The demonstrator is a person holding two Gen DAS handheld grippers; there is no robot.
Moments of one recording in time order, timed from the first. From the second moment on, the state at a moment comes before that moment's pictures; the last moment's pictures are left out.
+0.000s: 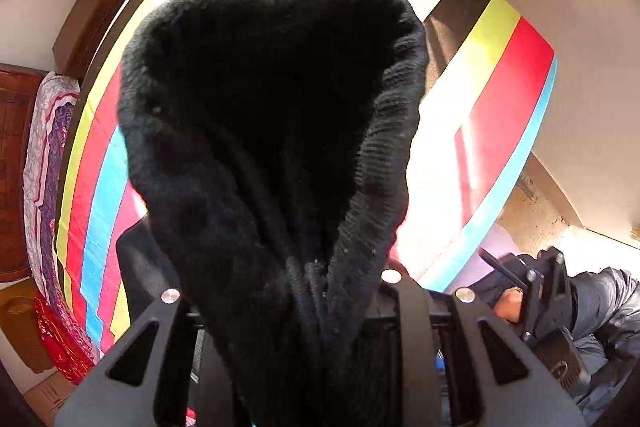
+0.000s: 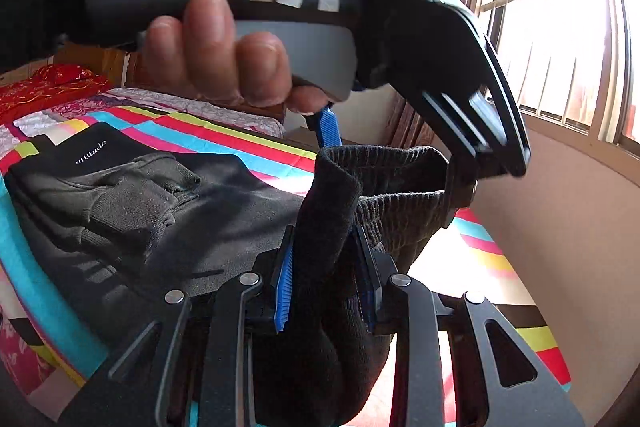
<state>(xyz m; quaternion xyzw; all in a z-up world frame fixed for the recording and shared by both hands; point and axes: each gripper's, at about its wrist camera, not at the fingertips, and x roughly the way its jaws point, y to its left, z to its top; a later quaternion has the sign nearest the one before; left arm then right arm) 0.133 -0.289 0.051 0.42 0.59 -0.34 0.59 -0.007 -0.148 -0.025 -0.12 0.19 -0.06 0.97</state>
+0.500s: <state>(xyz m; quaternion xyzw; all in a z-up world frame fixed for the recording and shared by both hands) 0.188 -0.016 0.190 0.17 0.58 -0.35 0.72 -0.042 -0.177 -0.043 -0.06 0.21 -0.08 0.97</state>
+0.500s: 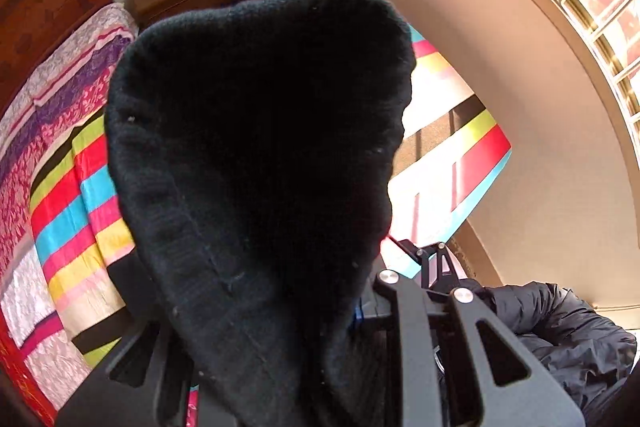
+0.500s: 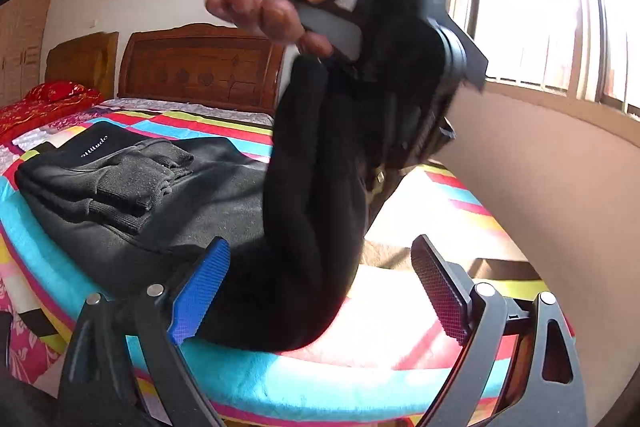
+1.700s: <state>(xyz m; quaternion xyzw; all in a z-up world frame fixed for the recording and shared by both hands) 0.174 0.259 0.013 -0.21 0.53 -0.29 0.77 -0.013 0.006 -0.083 -0.19 0.28 -0.03 0.94</state>
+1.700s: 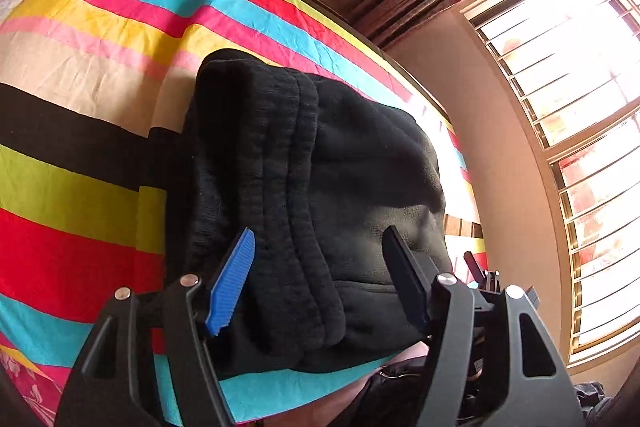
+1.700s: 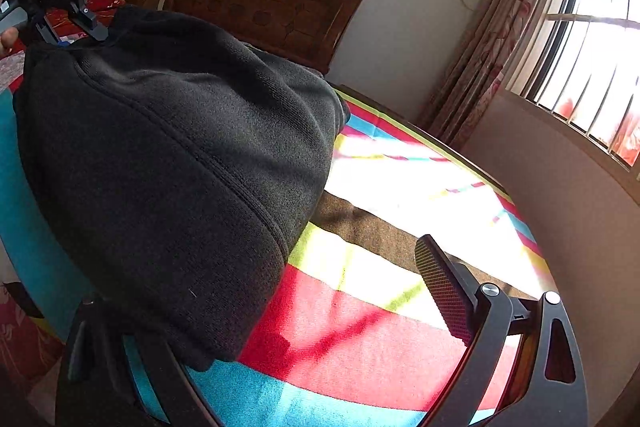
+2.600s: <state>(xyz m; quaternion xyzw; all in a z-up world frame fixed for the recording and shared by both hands) 0.151 0.283 0.026 -0.22 0.50 -0.24 0.80 0.022 -0.030 -0.072 -0.17 0.28 -0.01 0.94</state>
